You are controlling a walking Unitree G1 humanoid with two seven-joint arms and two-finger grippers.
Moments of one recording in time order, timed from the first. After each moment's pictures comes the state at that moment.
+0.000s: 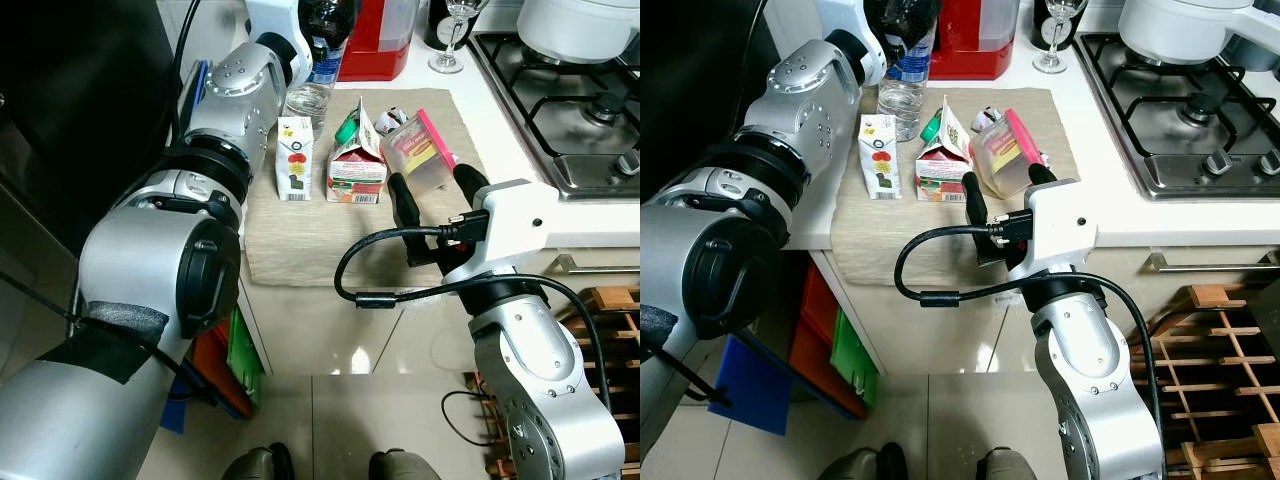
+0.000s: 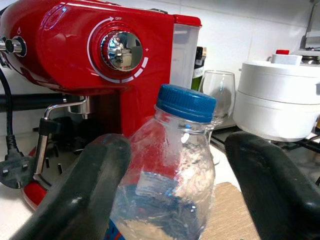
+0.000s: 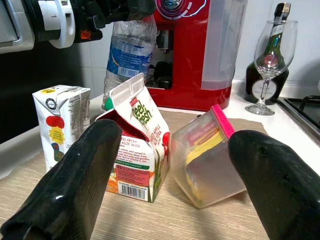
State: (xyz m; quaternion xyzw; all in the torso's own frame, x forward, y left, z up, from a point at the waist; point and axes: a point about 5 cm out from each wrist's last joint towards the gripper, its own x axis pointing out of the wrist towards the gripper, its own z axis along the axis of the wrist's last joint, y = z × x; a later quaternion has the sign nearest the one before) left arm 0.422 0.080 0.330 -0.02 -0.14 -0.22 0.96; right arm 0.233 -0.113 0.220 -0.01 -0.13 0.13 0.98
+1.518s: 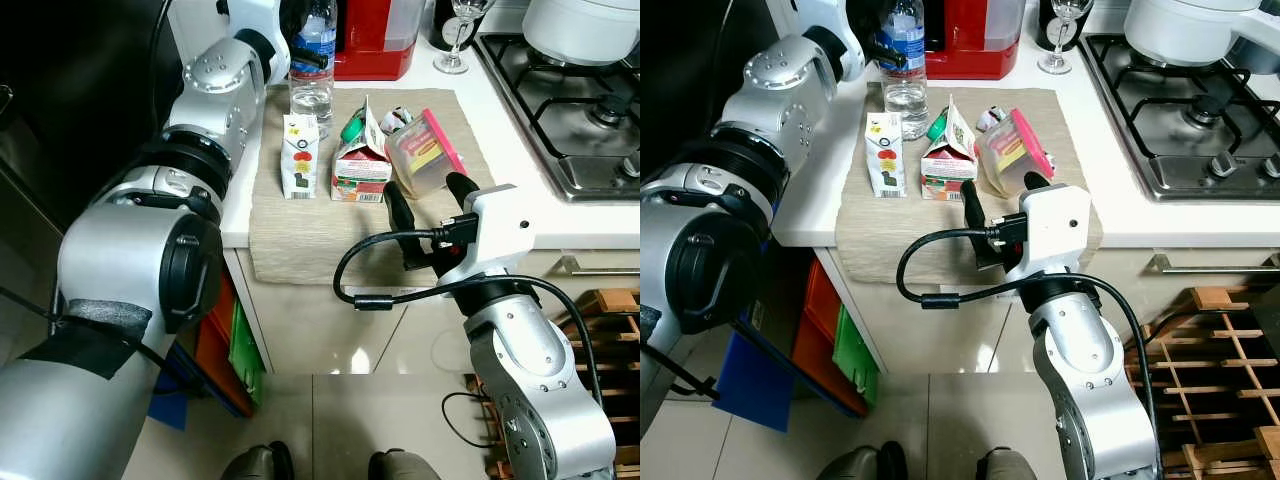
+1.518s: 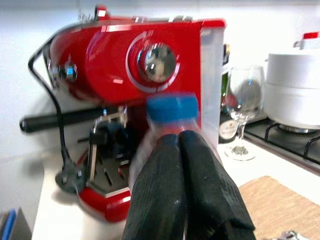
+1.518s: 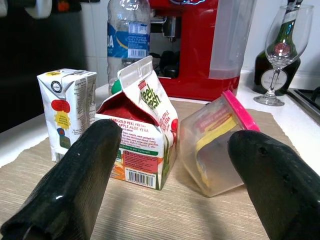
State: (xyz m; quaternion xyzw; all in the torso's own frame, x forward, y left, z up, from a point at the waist) left arm 0.423 0.102 0.342 0.05 -0.16 -0.20 0.97; right arm 0.239 -0.114 0.211 -0.01 -0.11 0.13 0.98
